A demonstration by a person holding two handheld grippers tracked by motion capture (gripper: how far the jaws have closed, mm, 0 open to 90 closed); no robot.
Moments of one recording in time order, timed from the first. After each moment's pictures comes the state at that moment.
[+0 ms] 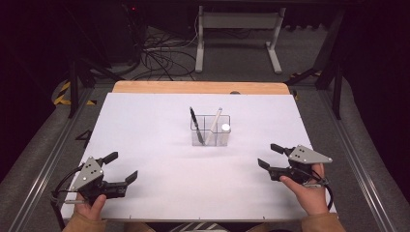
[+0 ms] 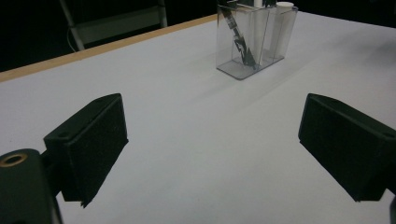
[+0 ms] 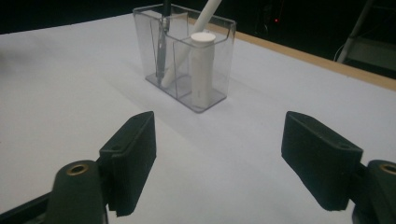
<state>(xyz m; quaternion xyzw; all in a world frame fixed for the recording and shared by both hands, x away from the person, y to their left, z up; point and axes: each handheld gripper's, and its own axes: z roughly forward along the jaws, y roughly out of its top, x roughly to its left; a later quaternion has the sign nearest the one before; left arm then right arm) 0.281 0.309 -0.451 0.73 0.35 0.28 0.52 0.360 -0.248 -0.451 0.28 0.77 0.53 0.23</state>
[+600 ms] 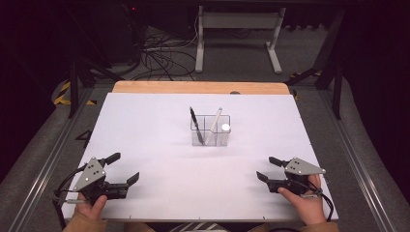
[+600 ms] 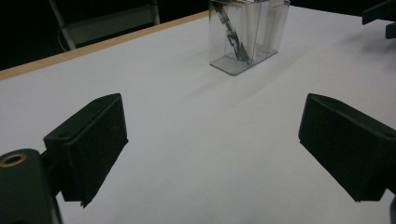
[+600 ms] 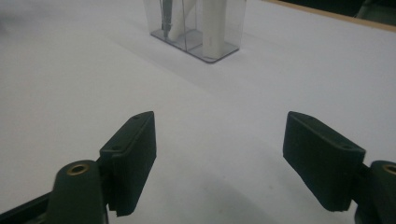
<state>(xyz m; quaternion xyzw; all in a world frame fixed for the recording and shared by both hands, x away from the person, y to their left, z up) 0.284 0.306 -0.456 0.74 0.33 0.27 0.51 0.347 -0.248 -0.486 0.29 0.79 0.50 0.21</state>
